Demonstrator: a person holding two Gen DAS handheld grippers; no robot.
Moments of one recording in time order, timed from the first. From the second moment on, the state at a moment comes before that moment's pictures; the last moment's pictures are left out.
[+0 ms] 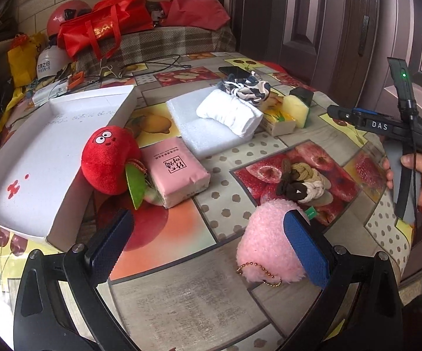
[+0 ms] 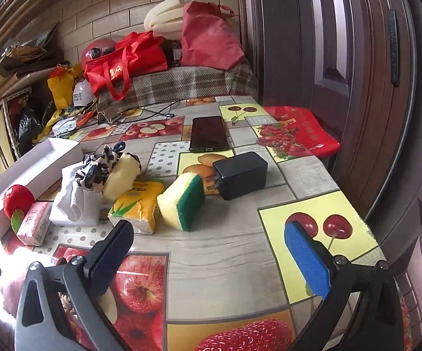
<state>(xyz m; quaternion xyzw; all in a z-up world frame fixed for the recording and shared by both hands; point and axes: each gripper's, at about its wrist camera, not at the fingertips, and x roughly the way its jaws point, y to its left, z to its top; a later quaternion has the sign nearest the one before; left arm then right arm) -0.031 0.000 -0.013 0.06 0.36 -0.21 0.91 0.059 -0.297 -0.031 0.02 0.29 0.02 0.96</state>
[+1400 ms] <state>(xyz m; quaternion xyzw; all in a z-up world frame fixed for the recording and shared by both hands) 0.019 0.071 0.016 -0.04 0.33 0.04 0.94 -0.038 -0.139 0.052 -0.04 0.15 0.19 0.97</state>
